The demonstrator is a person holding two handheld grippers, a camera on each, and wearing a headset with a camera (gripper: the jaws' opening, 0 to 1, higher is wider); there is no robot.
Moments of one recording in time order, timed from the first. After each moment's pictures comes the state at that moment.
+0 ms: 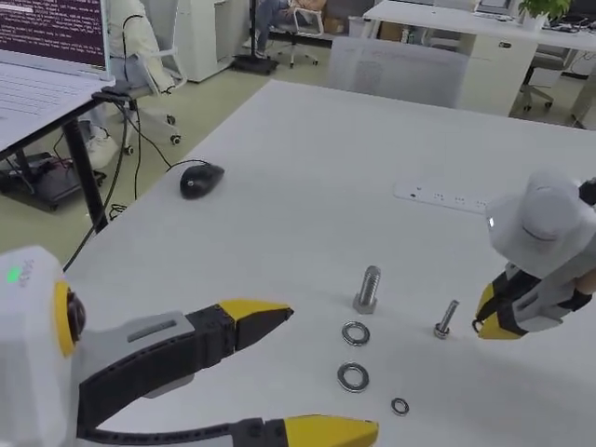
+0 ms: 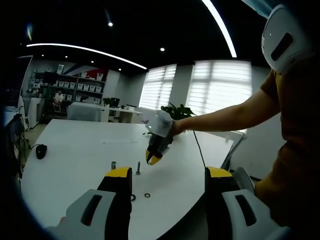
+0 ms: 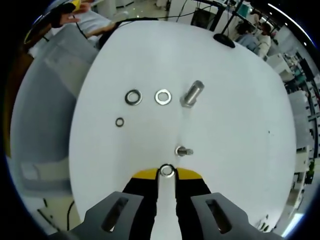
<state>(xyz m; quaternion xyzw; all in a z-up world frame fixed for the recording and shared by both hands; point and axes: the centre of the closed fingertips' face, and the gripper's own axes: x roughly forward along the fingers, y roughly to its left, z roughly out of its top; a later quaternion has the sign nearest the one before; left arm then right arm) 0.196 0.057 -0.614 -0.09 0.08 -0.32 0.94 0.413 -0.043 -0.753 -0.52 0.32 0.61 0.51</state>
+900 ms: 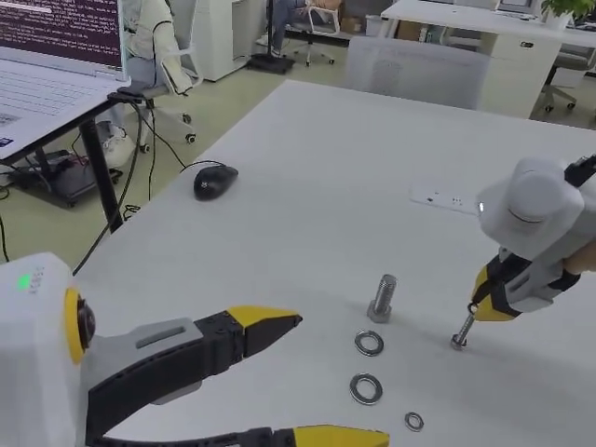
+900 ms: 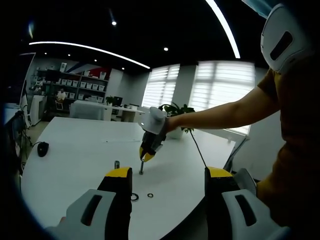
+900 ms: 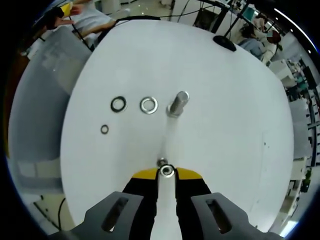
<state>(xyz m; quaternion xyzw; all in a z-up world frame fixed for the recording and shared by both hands) 0.204 0.064 -0.616 -0.10 0.09 -0.31 0.94 0.435 -0.015 -0.759 -0.54 0.32 0.61 0.49</state>
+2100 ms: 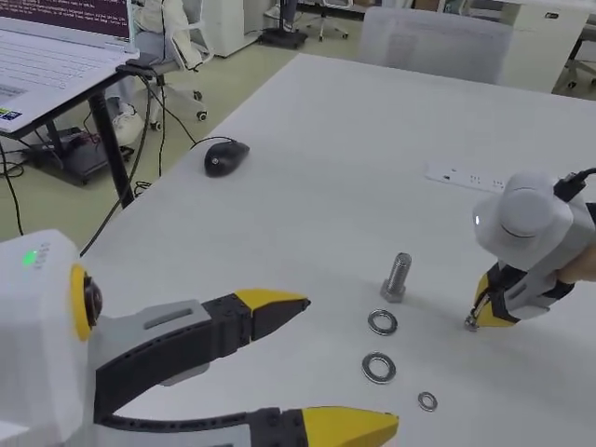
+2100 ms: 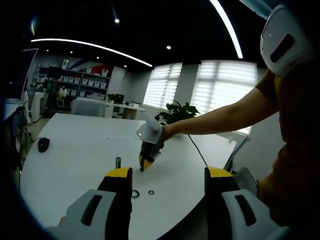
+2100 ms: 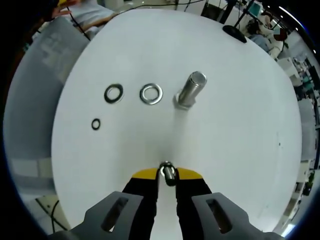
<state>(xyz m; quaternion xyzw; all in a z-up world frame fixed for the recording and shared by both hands) 0.204 0.069 -0.625 -0.10 0.10 -0.31 0.94 0.435 -0.015 -0.806 -0.54 0.33 0.62 0.46</state>
